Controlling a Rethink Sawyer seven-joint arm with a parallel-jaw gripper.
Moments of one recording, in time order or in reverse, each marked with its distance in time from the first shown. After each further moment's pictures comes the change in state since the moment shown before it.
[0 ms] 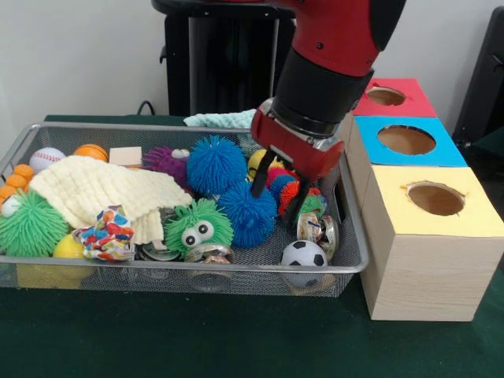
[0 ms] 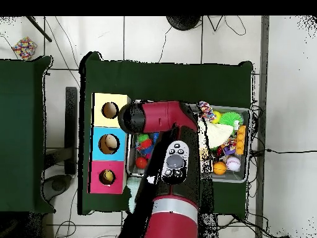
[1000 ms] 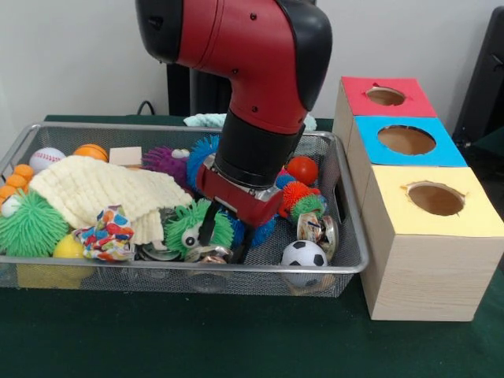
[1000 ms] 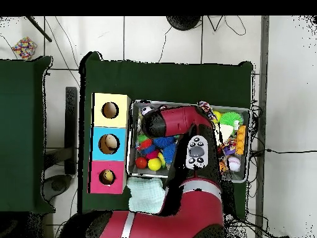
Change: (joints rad) arm -0.124 0.091 0.086 -0.019 -0.198 -0.165 0.000
